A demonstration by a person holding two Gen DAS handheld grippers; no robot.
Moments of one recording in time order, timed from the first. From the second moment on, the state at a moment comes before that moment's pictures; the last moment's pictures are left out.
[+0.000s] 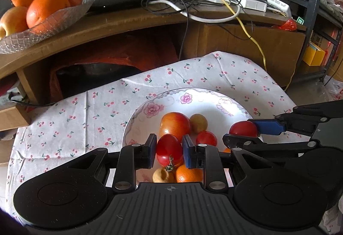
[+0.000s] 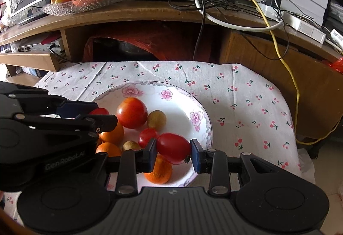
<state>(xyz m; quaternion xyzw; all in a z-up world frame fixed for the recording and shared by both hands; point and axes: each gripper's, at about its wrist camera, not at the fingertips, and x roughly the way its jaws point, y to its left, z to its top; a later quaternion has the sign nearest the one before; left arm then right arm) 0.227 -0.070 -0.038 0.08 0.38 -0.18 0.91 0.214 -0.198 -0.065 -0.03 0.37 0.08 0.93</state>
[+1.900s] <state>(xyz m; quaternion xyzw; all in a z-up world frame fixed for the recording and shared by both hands) 0.234 -0.060 -0.033 0.07 0.37 -0.15 0.92 0.227 -0.211 -0.058 0.02 0.36 0.07 0.93</state>
